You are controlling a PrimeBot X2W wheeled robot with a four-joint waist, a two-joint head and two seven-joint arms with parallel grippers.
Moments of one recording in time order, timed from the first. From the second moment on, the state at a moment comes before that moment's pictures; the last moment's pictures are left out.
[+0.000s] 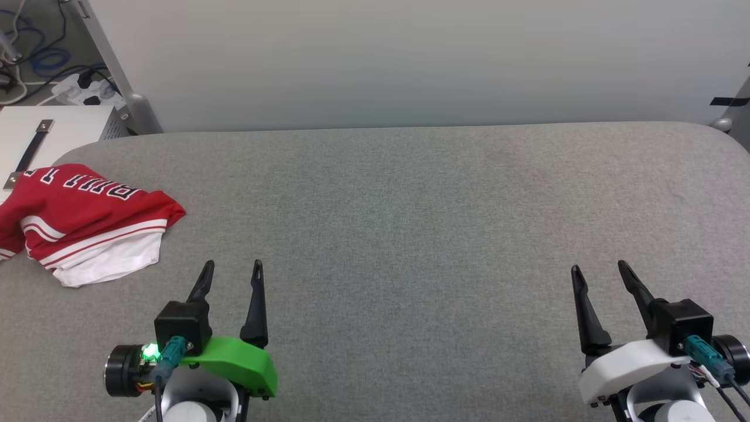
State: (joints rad) left arm -0.01 0.05 -0.03 0.05 -0.07 -0.02 -0.09; right arm 0.02 -0.05 -0.02 0.01 0.04 0.13 -0.09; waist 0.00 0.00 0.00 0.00
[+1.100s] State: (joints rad) left arm -0.01 0.05 -0.05 0.09 -0.12 -0.03 -0.16; right arm 0.03 -0.05 -0.01 0.01 0.06 0.13 -0.16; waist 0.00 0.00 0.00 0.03
